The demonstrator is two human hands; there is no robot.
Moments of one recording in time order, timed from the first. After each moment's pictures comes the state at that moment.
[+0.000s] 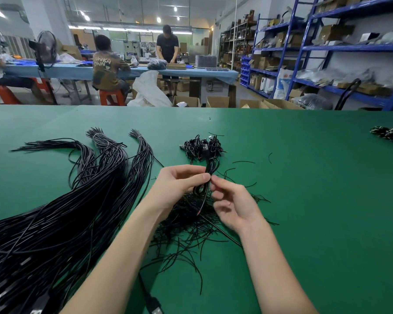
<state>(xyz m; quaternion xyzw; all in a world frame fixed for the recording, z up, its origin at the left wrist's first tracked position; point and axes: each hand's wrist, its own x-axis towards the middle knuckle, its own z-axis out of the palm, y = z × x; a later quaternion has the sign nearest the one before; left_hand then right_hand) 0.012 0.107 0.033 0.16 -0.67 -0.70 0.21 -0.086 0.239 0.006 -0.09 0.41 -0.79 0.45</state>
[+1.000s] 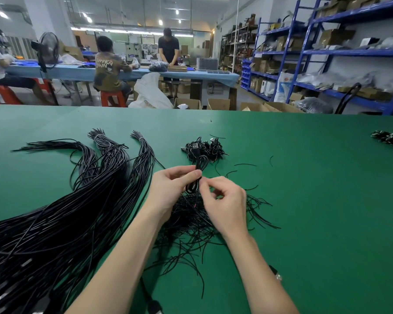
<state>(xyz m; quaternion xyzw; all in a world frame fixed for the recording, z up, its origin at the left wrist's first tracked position) 0.006 0.101 0.022 0.23 -0.60 -0.70 0.30 -0.067 0.217 -0.011 -0.38 0.69 -0.60 -0.13</state>
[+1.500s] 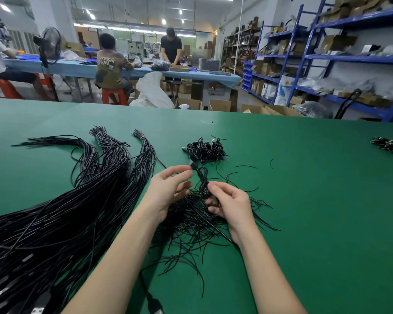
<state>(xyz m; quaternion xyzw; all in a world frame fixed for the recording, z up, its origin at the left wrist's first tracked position) 0.009 0.089 0.018 0.26 -0.55 -0.75 0.26 -0.081 0.224 -0.011 -0.17 0.60 -0.74 0.24</state>
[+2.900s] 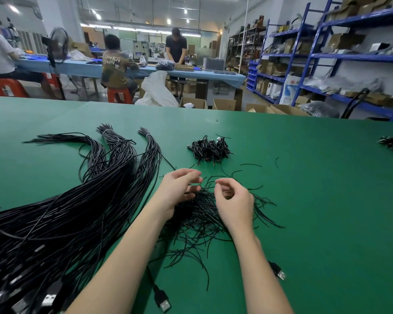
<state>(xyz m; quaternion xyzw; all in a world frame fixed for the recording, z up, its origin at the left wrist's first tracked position) 0.005 0.093 0.012 0.27 -0.61 -0.71 0.22 -0.084 0.217 -0.034 -0.24 0.79 -0.56 -0.04</state>
